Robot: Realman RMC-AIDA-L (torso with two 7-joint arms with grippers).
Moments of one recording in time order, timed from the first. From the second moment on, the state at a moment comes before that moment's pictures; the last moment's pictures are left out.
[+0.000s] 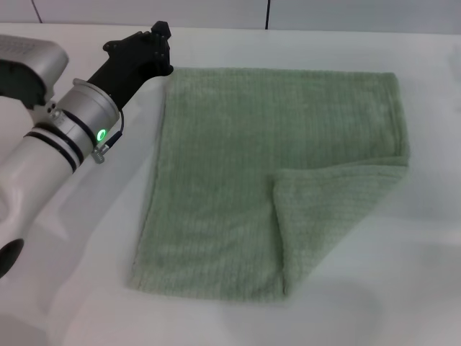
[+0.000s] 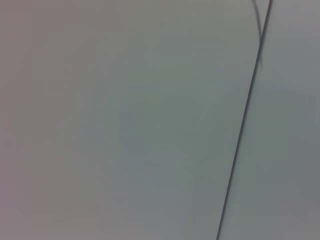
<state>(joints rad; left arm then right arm) -0.54 -2.07 1.98 0.39 -0.27 0.84 -0.50 0.59 2.07 1.63 0.23 -2.69 -1.12 0.04</state>
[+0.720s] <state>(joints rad) -0.57 -2.07 1.99 0.39 -0.27 0.81 -0.50 0.64 2.07 1.62 0.25 -2.69 -1.04 0.04</state>
